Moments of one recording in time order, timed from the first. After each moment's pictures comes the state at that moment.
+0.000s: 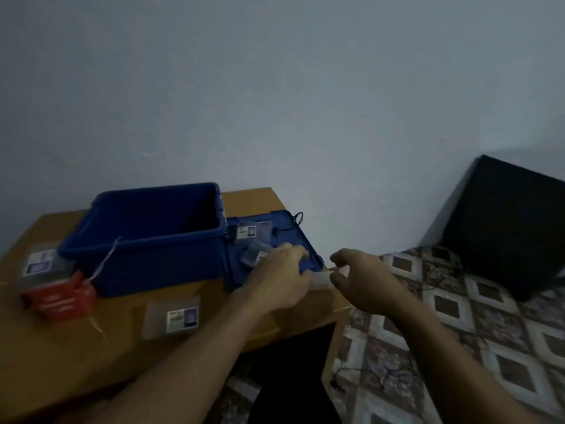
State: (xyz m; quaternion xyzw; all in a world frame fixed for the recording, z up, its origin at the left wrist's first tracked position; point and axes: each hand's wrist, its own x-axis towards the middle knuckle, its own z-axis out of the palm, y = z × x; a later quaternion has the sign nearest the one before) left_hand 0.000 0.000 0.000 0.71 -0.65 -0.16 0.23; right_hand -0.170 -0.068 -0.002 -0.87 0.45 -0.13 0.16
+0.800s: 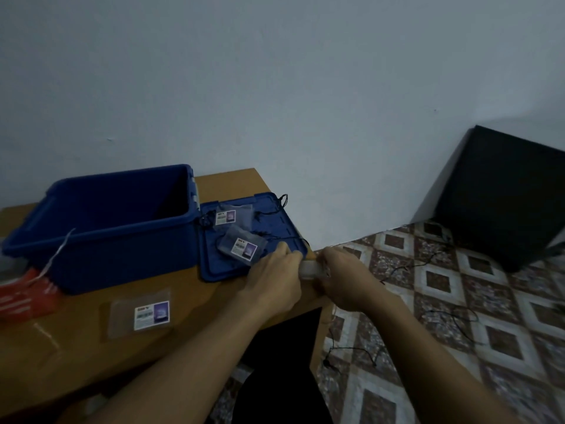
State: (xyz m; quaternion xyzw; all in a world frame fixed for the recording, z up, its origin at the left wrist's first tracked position) left_hand -0.024 -0.024 -0.042 0.73 -0.67 -0.08 0.08; right_hand -0.170 -0.088 -0.049 -0.86 0.47 -0.09 0.19
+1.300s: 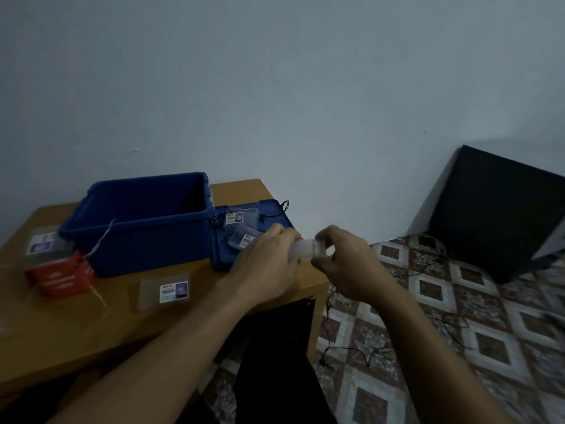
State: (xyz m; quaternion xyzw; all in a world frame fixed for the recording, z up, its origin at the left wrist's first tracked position) left_hand -0.035 0.046 0.022 0.69 -0.68 -0.04 0.24; right_hand -0.194 -0.026 0.010 -0.86 0.41 -0.25 0.17
